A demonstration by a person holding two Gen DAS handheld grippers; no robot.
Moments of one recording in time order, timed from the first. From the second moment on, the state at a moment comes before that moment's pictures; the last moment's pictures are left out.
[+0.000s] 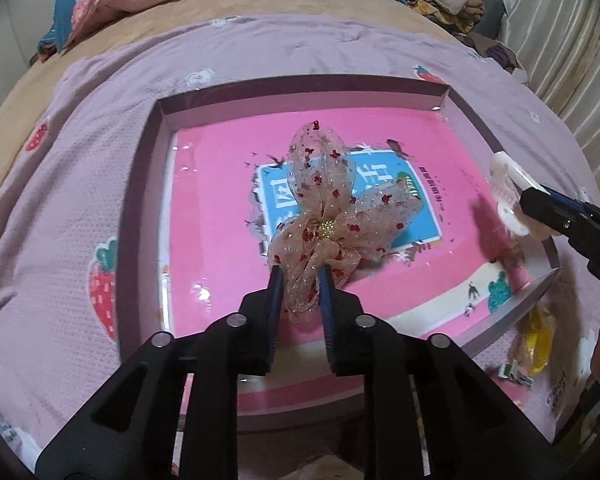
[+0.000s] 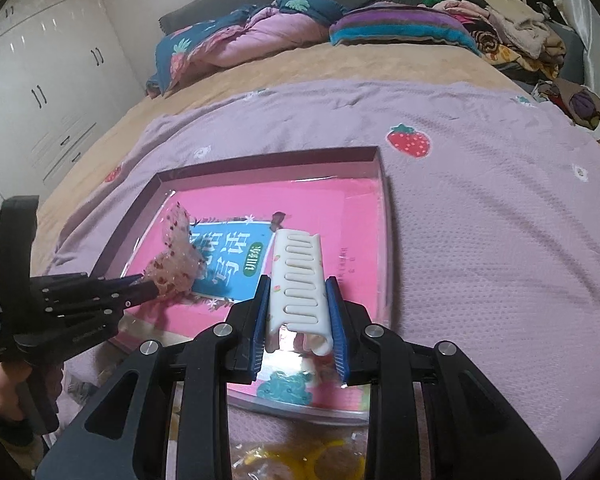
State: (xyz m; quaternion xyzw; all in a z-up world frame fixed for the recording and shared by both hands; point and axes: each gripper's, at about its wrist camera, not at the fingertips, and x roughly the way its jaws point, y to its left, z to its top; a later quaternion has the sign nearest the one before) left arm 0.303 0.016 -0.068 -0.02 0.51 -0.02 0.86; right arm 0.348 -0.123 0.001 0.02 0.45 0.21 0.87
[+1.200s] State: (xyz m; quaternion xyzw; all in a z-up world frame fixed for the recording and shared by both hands) left arm 0.225 0.054 0.031 -0.04 0.43 0.06 0.90; right arm 0.276 -0.150 0.068 0.06 0.40 0.19 0.89
